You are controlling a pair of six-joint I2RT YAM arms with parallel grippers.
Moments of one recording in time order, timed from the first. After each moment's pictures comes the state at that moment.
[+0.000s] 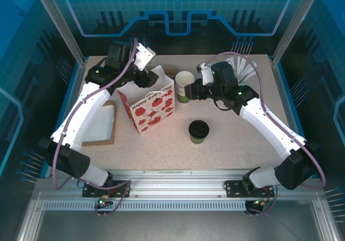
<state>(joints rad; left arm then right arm) -0.31 1.50 1.67 -0.81 0.20 0.30 0.51 1.38 1.31 -0.54 -0.21 0.24</state>
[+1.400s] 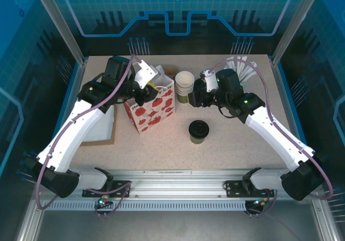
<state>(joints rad) -0.42 1.31 1.51 -0.88 0.33 0.28 0.52 1.27 1.22 -0.56 -0.21 0.21</state>
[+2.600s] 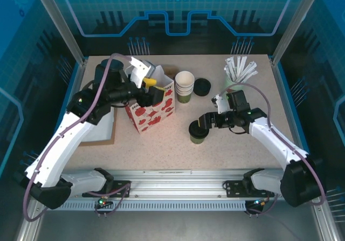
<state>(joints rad) -0.52 1.18 1.49 -0.75 0.39 -0.06 0.31 1.23 0.83 -0.59 -0.55 0.25</state>
